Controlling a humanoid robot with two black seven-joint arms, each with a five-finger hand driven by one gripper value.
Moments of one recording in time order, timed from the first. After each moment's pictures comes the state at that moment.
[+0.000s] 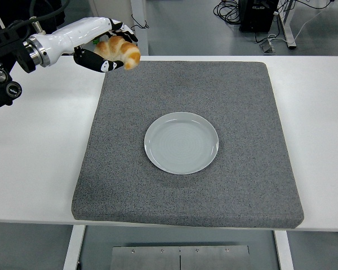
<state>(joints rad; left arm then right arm) -1.30 0.69 -0.13 -1.22 1.20 0.10 -0.25 -0.09 0.00 -0.01 0.12 -0.11 0.02 0.41</state>
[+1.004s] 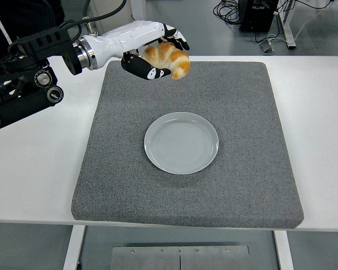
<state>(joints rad) -1.34 0.55 -0.13 -1.32 1.21 0.10 -0.16 -0.09 0.00 -0.01 0.12 -0.11 0.02 0.41</state>
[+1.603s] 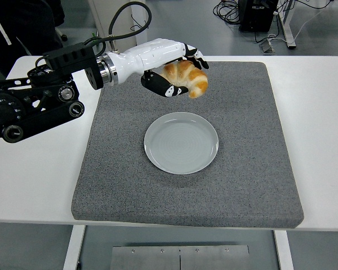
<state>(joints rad) -1.29 0.46 -0.12 -1.32 1.28 0.11 -0.16 -0.09 0.00 -0.01 0.12 -0.11 0.02 0.41</state>
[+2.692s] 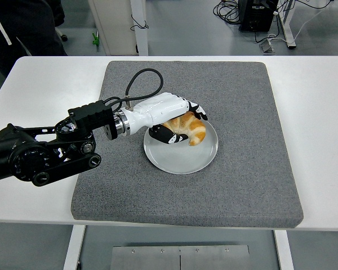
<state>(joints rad) -1.09 0.37 -0.07 -1.26 1.45 0.24 -0.16 -0.09 0.00 -0.01 0.12 -0.11 0.02 0.41</state>
